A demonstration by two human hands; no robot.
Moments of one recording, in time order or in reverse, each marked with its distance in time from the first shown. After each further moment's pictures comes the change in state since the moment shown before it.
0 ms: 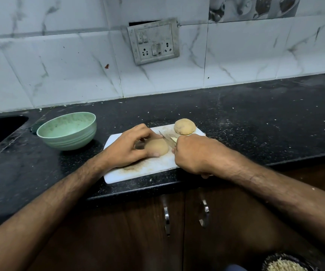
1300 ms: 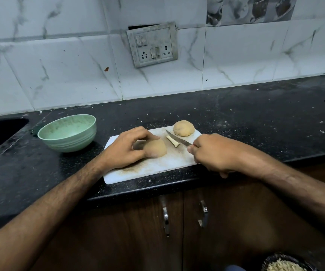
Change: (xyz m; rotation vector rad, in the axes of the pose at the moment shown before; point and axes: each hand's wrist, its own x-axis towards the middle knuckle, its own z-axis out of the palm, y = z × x) left_hand -0.002 0.007 -0.003 0.047 0.053 -0.012; right_hand -0.014 0.040 -0.007 0.192 -0.012 0.012
